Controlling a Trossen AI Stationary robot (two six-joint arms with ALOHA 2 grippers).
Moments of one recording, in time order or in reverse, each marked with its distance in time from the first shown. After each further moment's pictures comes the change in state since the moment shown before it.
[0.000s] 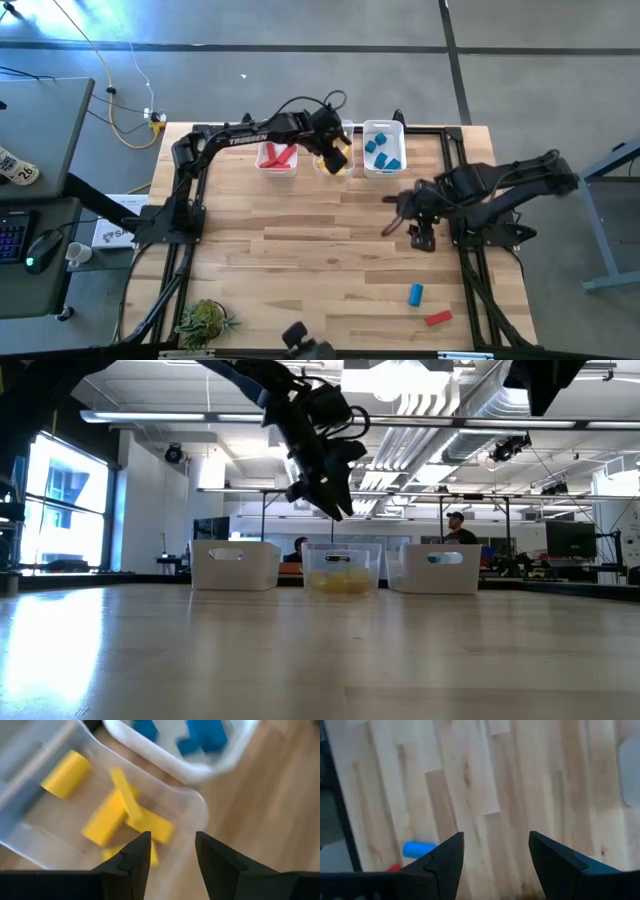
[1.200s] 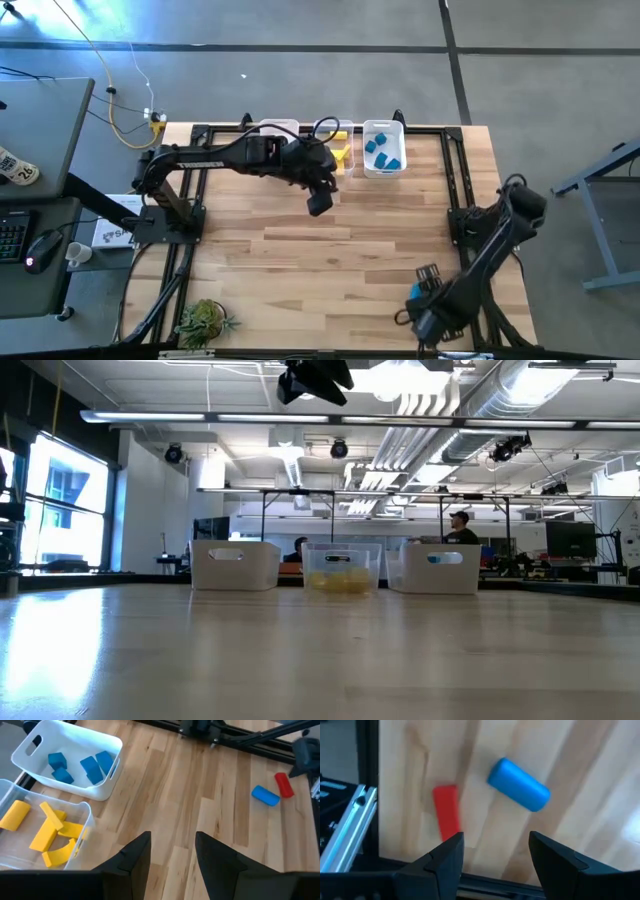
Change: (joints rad) left arm -0.337 -0.309 0.001 -0.132 -0.091 -0.012; right arm 0.670 0.472 0.000 0.121 -0.087 0.214
